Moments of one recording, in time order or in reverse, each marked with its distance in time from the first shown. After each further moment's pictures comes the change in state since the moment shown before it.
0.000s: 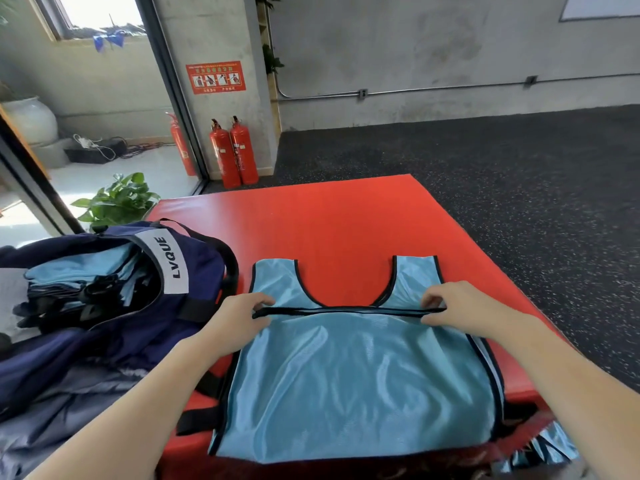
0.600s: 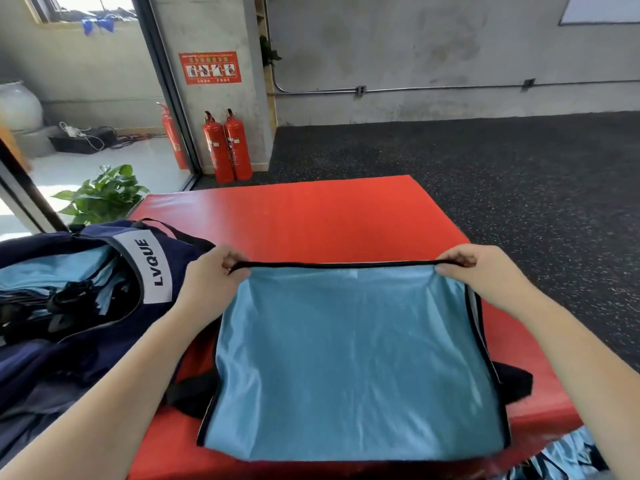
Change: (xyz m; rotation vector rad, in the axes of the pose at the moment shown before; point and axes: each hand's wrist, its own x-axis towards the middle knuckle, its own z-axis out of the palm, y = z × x) left_hand 0.033 0.022 -0.044 -0.257 0.404 -0.049; right_hand 0.016 -0.005 -0.051 0.486 0.369 0.022
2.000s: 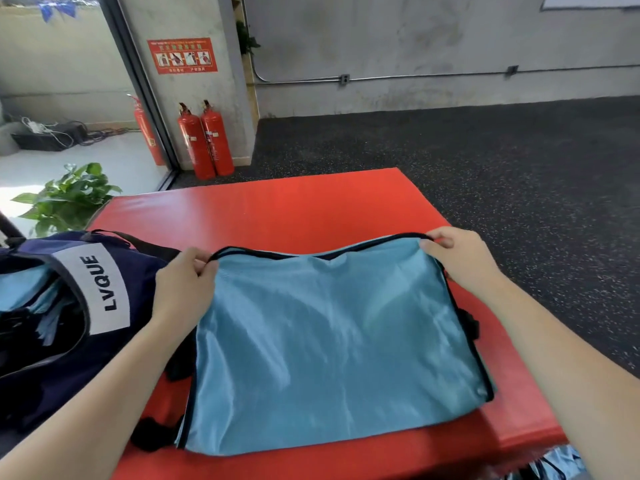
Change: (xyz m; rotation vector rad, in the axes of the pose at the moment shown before) left_hand 0.039 -0.019 0.032 0.028 0.155 -0.088; right_hand 0.061 0.022 0.023 -0.055 0.185 0.037
